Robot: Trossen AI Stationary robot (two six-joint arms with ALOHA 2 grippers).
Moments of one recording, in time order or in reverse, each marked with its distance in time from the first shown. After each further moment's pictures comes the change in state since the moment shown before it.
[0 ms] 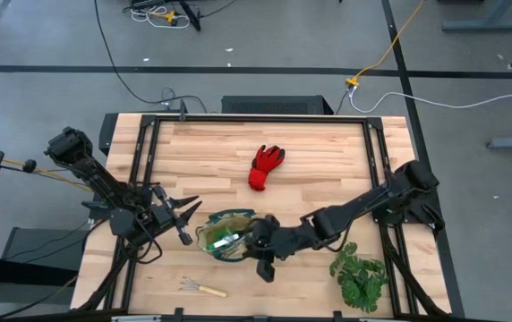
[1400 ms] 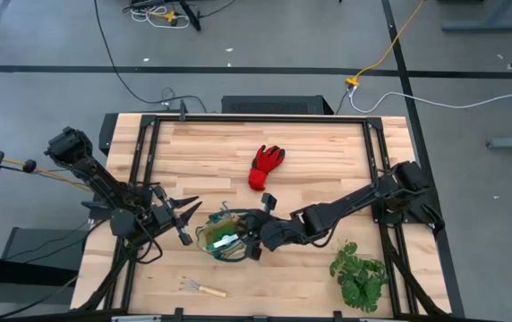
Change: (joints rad) left arm 0.000 0.000 0.000 -0.010 0.003 0.000; right arm -0.058 0.061 0.000 0.027 0.358 -0.331
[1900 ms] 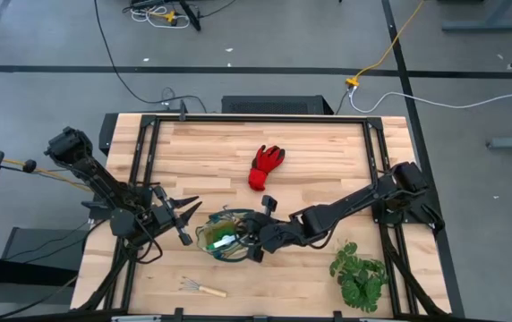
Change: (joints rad) left arm 0.000 0.000 0.000 0.000 0.000 0.000; right arm 0.006 0.012 0.000 -0.044 -0.026 -0.006
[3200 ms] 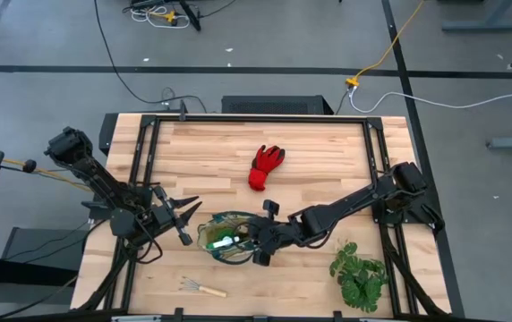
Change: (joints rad) left arm 0.000 0.000 0.000 0.000 0.000 0.000; right arm -0.002 0.006 0.000 -0.130 -0.132 0.031
